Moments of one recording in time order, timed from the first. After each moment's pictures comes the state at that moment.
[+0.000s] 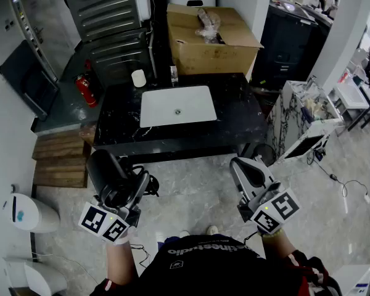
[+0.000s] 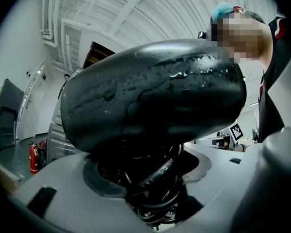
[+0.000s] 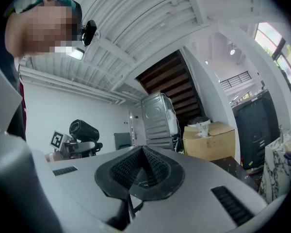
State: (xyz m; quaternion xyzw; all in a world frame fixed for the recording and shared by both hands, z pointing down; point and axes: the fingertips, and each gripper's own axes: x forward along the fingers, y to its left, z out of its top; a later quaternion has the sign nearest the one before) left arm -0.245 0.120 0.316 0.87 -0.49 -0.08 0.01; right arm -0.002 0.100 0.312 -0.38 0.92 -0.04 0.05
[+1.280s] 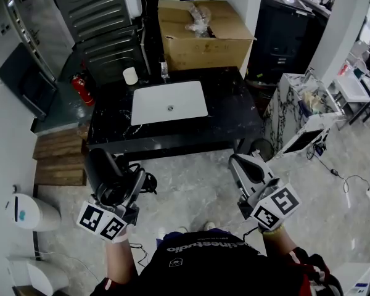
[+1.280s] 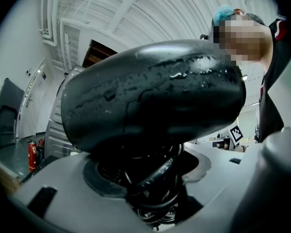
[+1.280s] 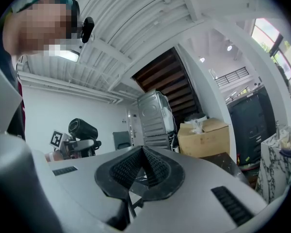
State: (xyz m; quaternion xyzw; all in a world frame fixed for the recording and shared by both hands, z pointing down) left arm -0.193 0.106 0.317 0.87 -0.49 -0.08 0.02; right arm 0.057 0.083 0.325 -0.38 0.92 -0.06 0.04
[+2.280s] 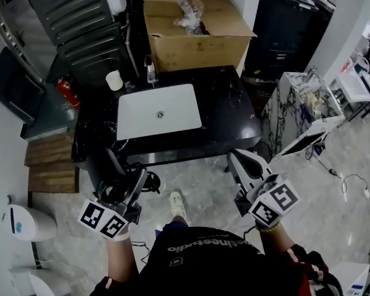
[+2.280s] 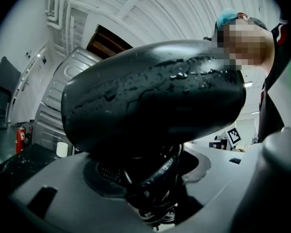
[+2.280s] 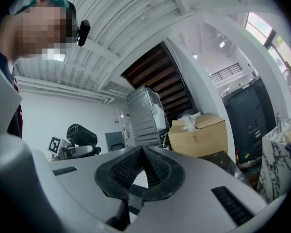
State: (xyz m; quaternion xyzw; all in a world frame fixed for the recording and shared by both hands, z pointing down) left arm -0.164 -0.043 0.363 0.88 -0.47 -0.08 0.06; right arm 0.078 -0.061 0.356 -0.40 0.91 -0.09 0.05
